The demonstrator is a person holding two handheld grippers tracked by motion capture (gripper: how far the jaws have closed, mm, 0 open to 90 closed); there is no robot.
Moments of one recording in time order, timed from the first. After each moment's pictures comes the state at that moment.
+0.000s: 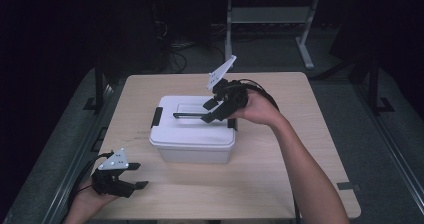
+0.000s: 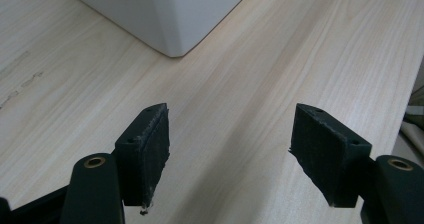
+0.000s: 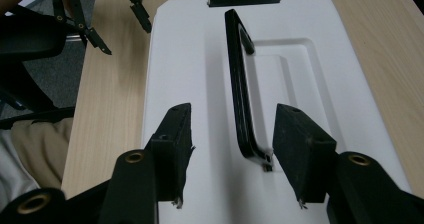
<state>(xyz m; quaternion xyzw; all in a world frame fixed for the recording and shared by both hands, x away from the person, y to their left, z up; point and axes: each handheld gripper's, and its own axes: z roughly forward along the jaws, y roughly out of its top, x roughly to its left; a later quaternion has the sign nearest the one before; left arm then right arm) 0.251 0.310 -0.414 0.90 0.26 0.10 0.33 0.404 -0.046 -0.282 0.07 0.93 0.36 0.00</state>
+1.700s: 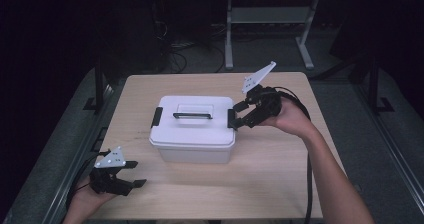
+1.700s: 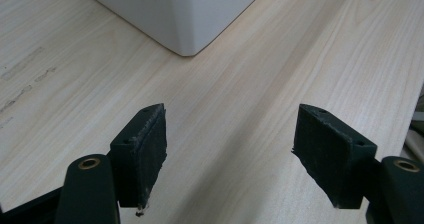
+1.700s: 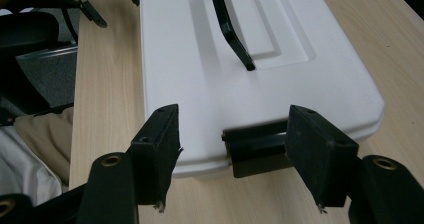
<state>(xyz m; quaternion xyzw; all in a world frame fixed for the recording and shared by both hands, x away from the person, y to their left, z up) 0.254 0.317 -0.414 0.89 0.27 0.10 0.34 0.384 -0.123 -0.290 0.13 0.92 0.38 0.02</state>
